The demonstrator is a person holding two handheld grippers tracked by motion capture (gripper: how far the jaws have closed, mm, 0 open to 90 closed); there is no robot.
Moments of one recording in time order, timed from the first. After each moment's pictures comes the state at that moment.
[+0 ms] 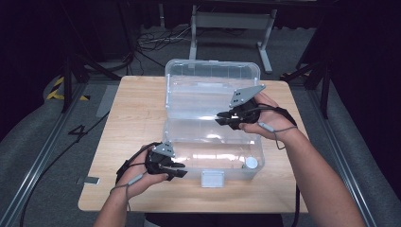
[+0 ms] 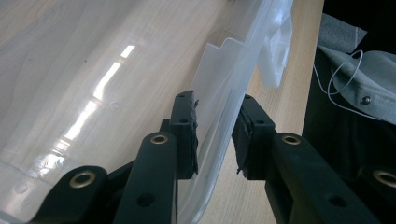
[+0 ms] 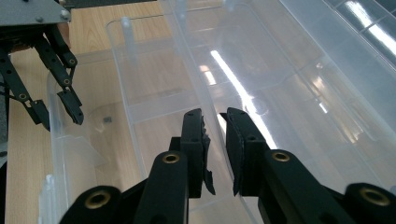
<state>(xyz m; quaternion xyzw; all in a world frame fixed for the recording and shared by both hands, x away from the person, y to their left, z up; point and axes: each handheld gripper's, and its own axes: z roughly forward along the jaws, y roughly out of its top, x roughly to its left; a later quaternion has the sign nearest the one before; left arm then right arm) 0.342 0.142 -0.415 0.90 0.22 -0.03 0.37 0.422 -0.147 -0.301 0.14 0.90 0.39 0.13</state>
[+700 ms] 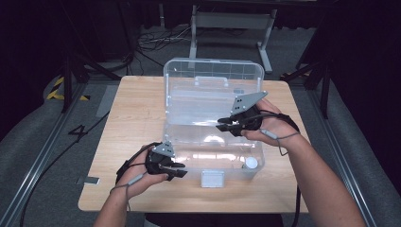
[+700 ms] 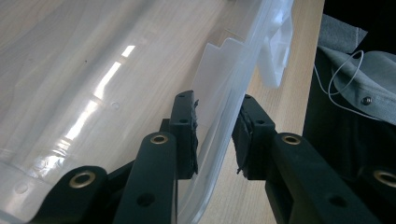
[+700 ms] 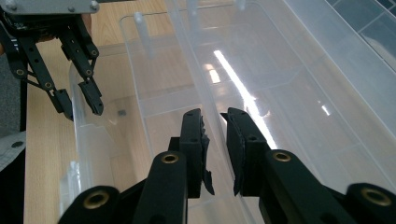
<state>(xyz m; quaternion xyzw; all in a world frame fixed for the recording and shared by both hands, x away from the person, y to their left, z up) 0.342 0.142 -0.415 0.90 0.22 -0.03 0.37 0.405 -0.149 -0.303 0.13 0.90 0.39 0.13</state>
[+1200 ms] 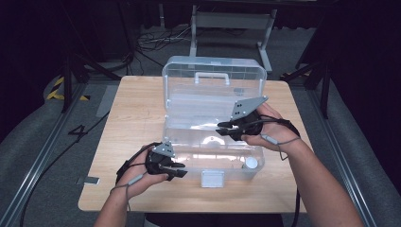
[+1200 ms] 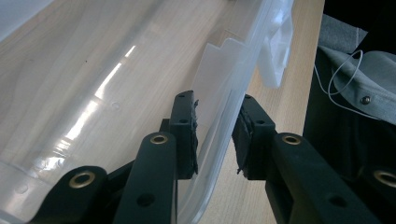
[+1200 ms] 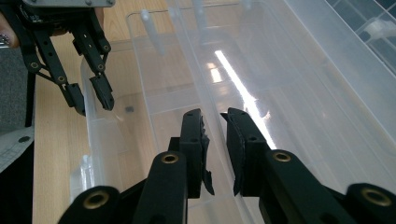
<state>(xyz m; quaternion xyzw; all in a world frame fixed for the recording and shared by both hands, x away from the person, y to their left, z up) 0.342 0.142 -0.415 0.90 0.22 -0.03 0.37 0.394 -0.149 -0.306 0.12 0.91 0.39 0.13</state>
